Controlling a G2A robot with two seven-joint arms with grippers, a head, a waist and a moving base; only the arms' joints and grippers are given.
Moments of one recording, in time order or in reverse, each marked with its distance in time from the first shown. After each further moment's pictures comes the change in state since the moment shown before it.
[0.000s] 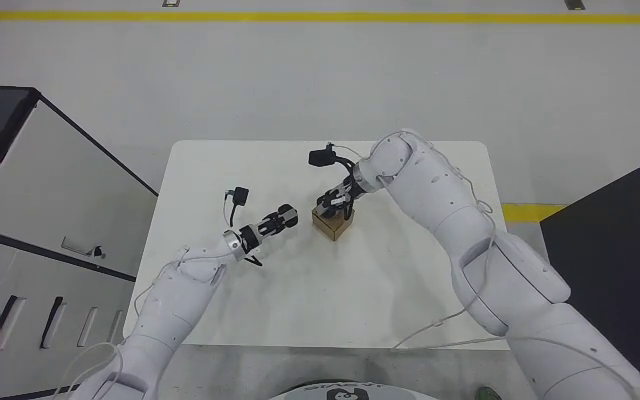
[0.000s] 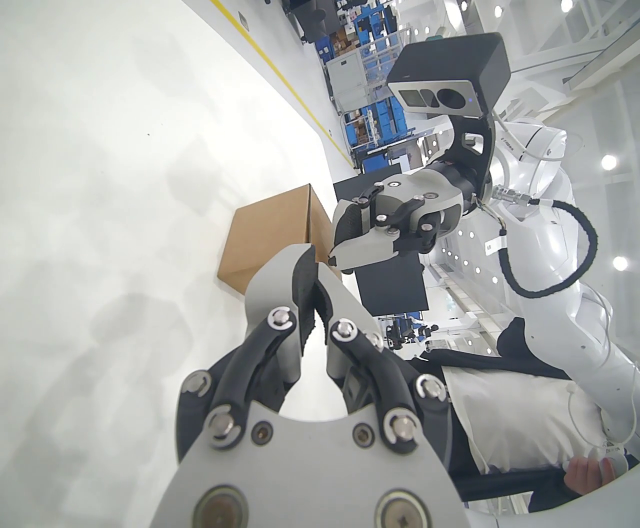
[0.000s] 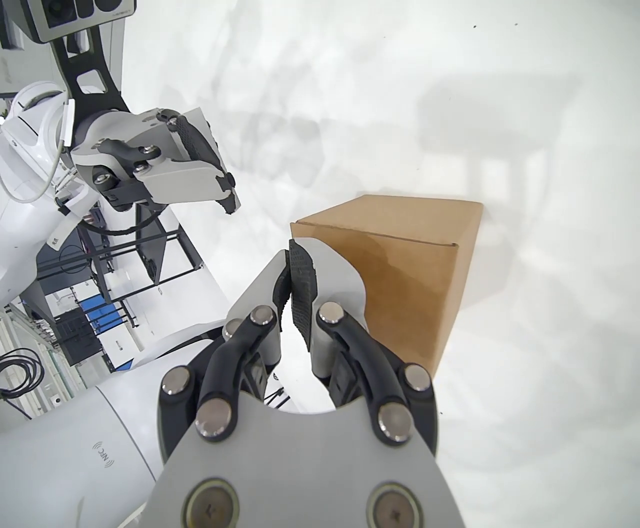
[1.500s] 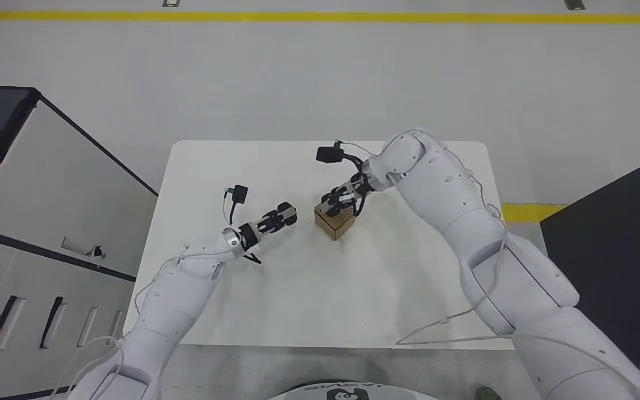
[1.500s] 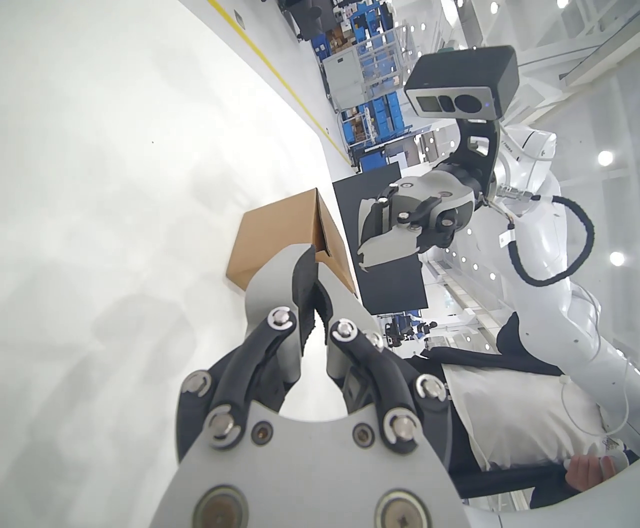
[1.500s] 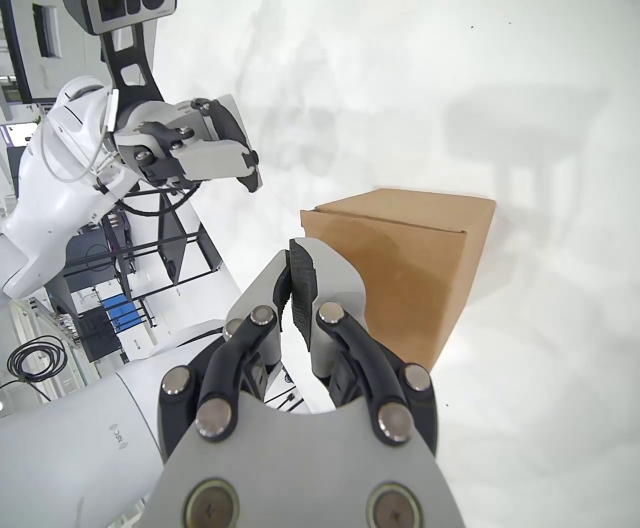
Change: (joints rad) left arm -0.030 -0.008 -0.003 0.057 -0.010 -0.033 -0.015; right arm -0.026 0.041 0.065 -0.049 0.031 0.000 0.058
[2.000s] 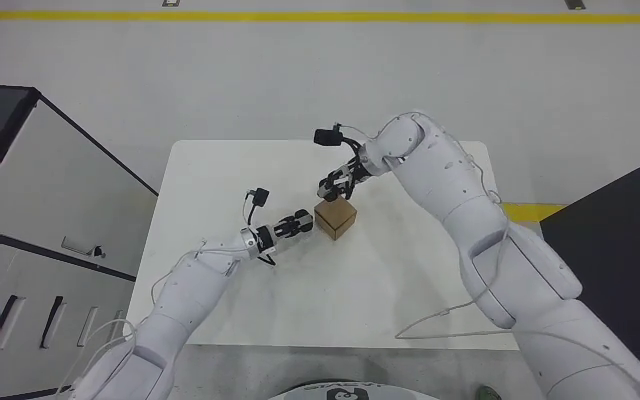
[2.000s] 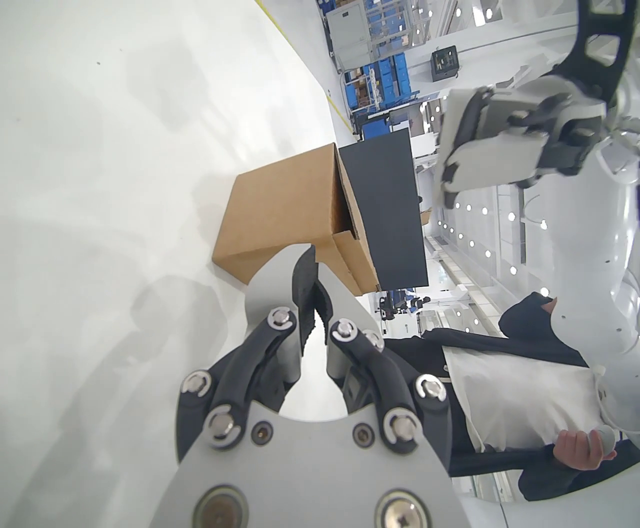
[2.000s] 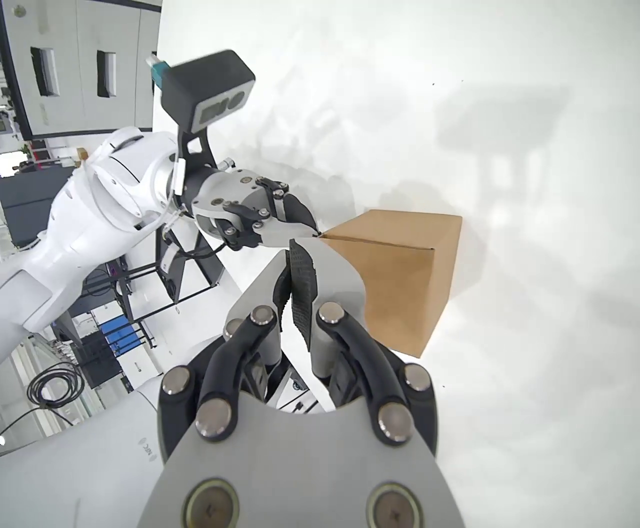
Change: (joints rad) left arm -0.097 -0.053 0.132 0.146 -0.021 -0.036 -0.027; right arm 0.054 -0.008 0.007 -0.004 -0.013 0.083 -0.002
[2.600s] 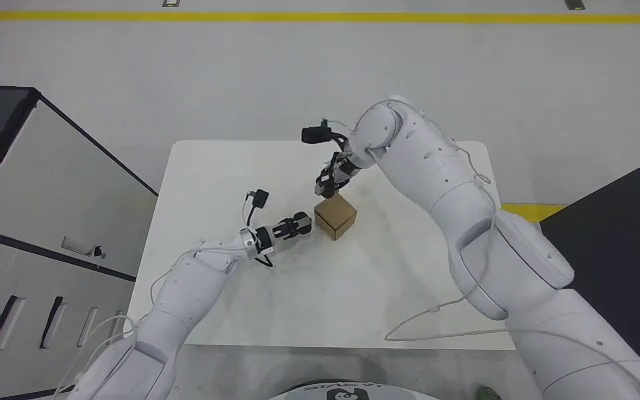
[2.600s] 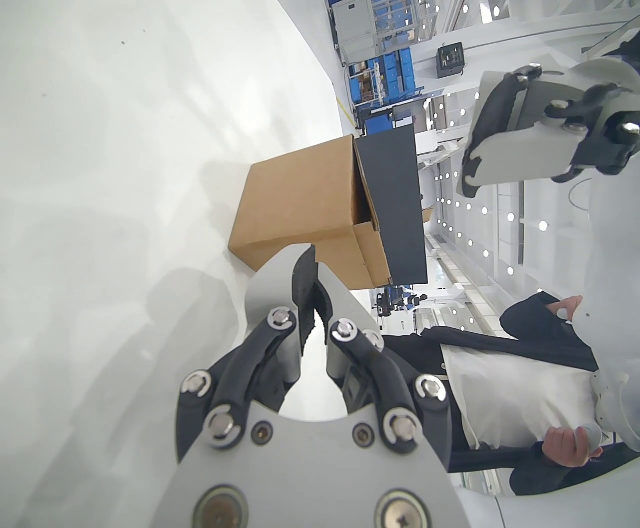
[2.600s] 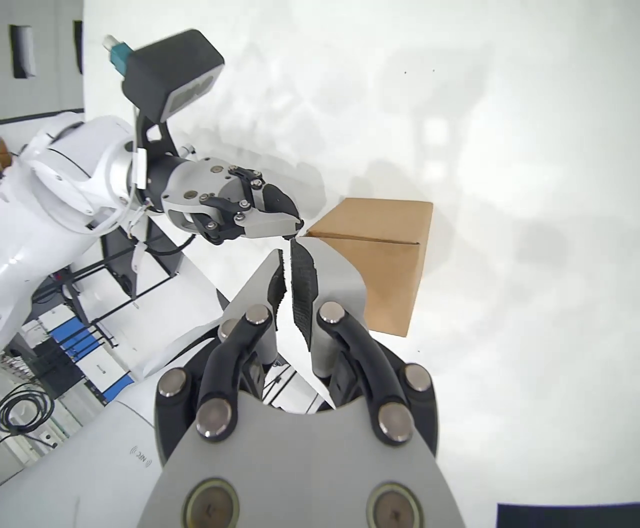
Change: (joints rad) left arm -0.038 -0.011 0.024 0.071 -0.027 -0.002 -0.048; right arm 0.090 -0.062 -0.080 0.045 -0.050 0.092 0.018
